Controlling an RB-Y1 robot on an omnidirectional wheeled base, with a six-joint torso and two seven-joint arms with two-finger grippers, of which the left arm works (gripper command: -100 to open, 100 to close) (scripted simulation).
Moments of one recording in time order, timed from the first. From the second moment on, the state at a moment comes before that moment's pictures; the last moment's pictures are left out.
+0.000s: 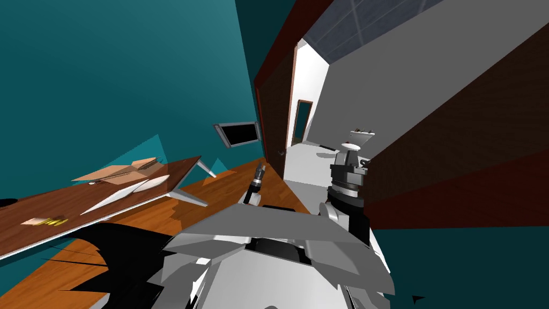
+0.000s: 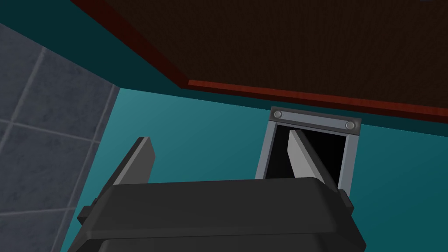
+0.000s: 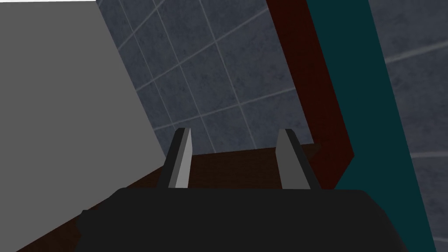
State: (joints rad) arm 0.24 0.11 -0.24 -1.64 0.09 -0.61 -0.05
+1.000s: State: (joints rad) arm 0.15 0.11 -0.33 -1.41 0.12 -0.65 -0.06
